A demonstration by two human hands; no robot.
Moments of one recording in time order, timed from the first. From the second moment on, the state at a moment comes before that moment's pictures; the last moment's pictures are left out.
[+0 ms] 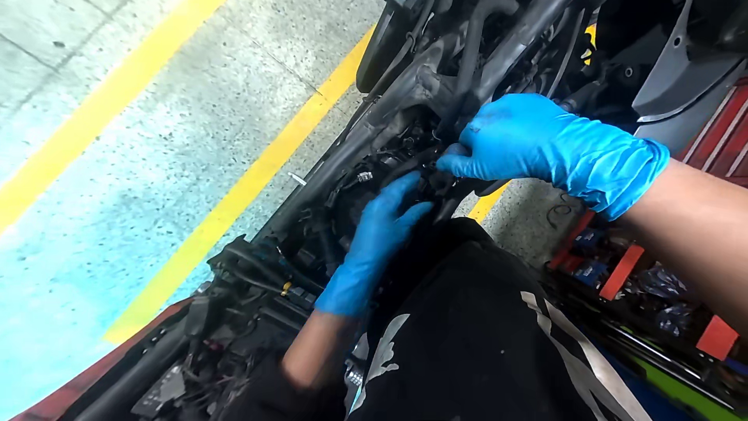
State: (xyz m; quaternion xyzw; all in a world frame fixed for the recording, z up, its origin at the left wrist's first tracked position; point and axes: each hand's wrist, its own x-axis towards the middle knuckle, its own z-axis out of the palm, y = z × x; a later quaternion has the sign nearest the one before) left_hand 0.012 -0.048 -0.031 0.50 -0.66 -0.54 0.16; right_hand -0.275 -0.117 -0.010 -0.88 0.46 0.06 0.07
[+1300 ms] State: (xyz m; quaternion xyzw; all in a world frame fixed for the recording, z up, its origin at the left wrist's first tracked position) left_hand -0.016 -0.088 -0.091 0.37 -0.71 -0.59 0.05; right_hand -0.204 -0.127 0.095 -0.75 0.53 0.30 0.26
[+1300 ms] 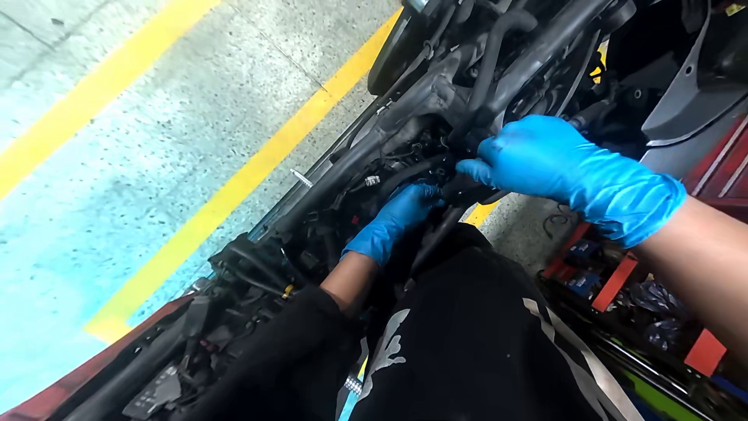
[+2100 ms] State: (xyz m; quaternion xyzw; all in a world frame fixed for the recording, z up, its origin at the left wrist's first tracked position) left_hand -0.018 -0.090 -0.093 0.37 -0.71 -0.59 0.07; right_hand -0.218 -0.127 0.101 -0.78 0.47 0.28 0.31
